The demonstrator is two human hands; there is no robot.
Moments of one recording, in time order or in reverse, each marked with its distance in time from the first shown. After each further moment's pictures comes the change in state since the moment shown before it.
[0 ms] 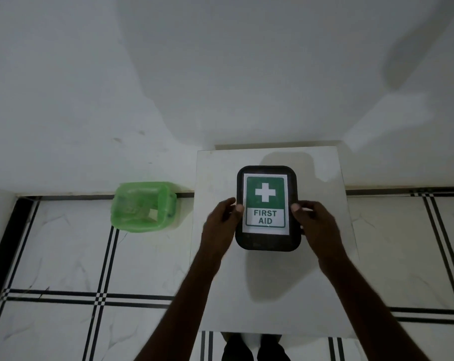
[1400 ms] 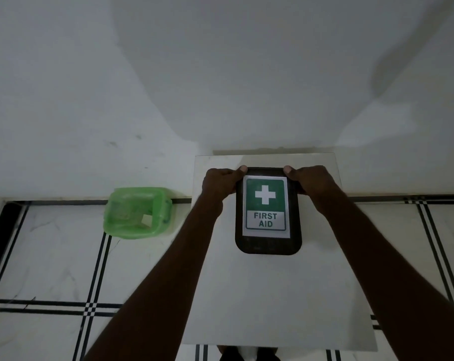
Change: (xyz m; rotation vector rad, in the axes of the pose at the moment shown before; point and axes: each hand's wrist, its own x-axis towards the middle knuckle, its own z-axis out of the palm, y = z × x) left_hand 0.098 0.059 0.000 -0.089 0.012 -0.085; right_hand 0.092 -0.073 0.003 0.038 -0.086 0.119
